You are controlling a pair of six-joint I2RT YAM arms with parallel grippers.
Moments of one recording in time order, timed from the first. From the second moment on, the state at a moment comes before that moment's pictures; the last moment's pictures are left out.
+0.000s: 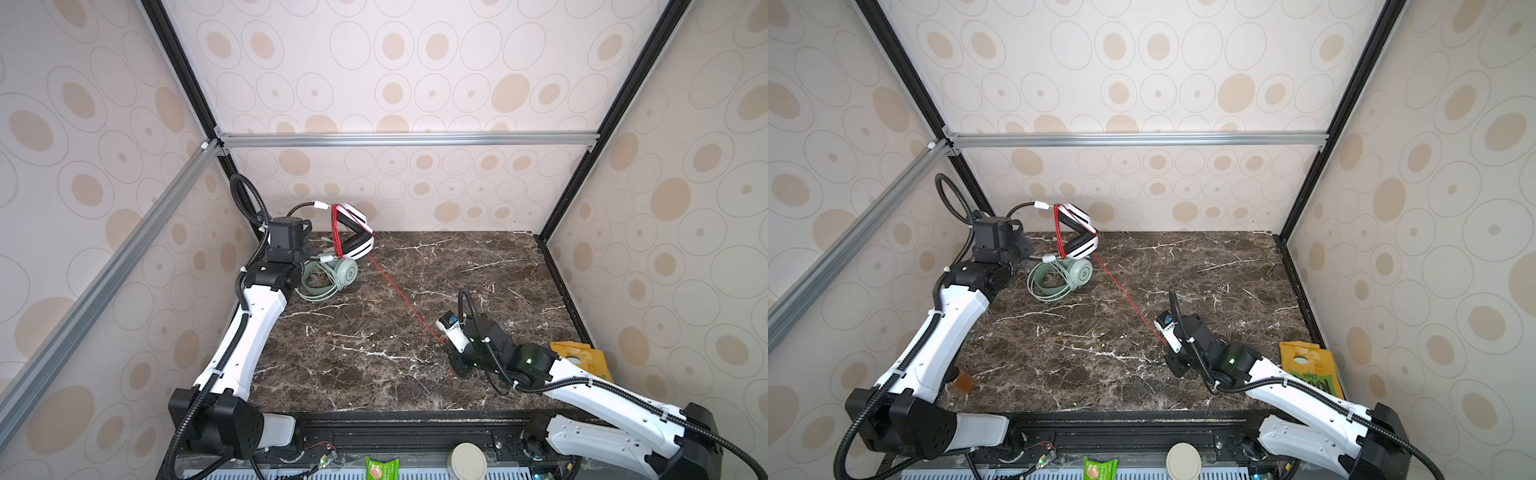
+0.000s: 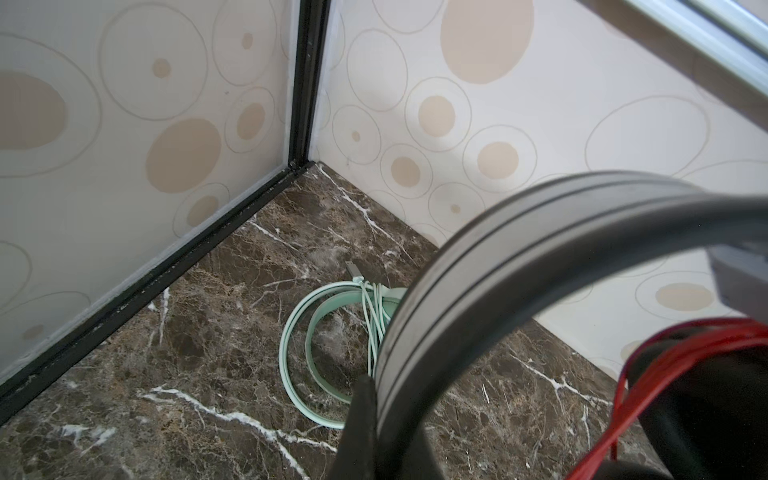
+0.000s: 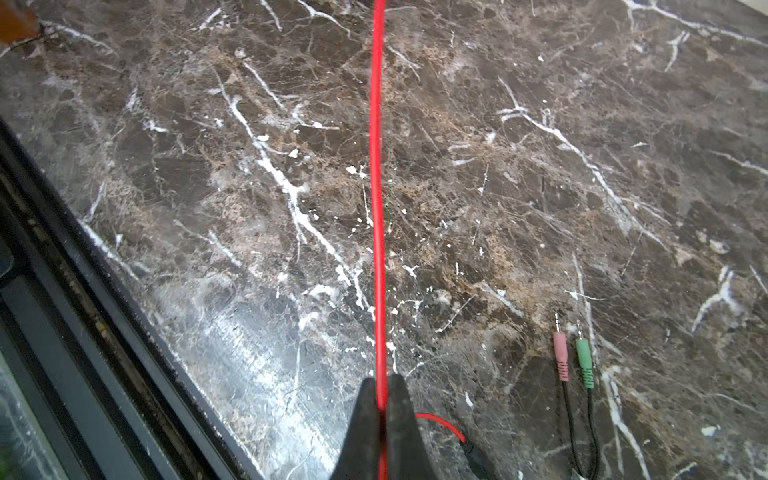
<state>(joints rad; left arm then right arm) -0.12 1.34 1.38 -0.54 -0.41 -0.65 0.88 0.97 0.70 -0.52 0.08 0.09</state>
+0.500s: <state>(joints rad) 0.03 1.31 1.26 -0.44 -0.12 -0.74 1.06 1.16 0.78 -0.52 0.02 0.06</state>
